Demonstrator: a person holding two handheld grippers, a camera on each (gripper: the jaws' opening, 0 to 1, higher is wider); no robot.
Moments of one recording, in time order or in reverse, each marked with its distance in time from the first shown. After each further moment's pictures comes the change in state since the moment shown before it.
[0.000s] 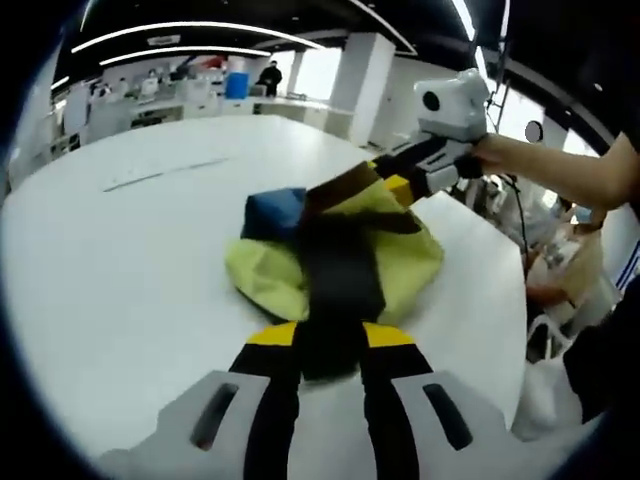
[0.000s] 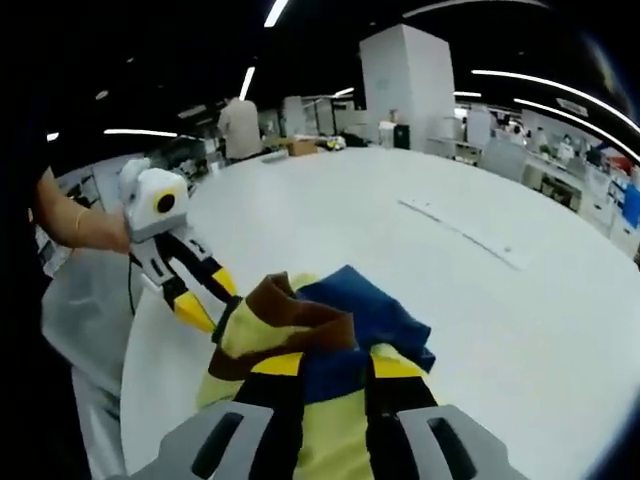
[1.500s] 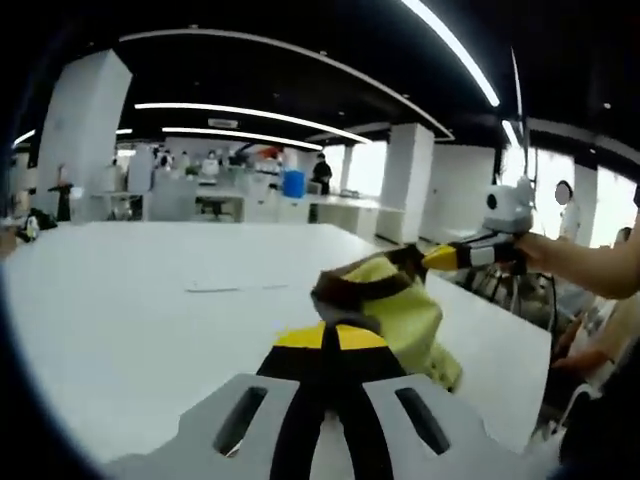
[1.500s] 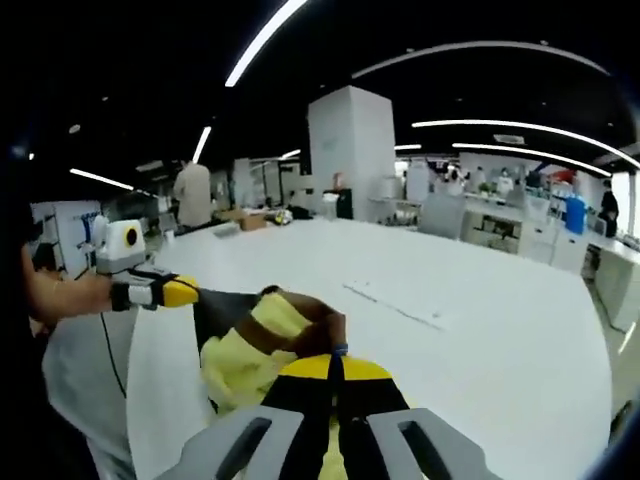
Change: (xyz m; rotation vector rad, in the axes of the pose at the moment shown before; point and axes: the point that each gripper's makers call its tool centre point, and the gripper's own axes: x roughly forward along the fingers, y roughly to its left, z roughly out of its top) left arm -0.100 0.024 0.119 -0.004 -0.474 0.264; right arm -0.091 -0.016 0.085 0.067 -0.302 -0.268
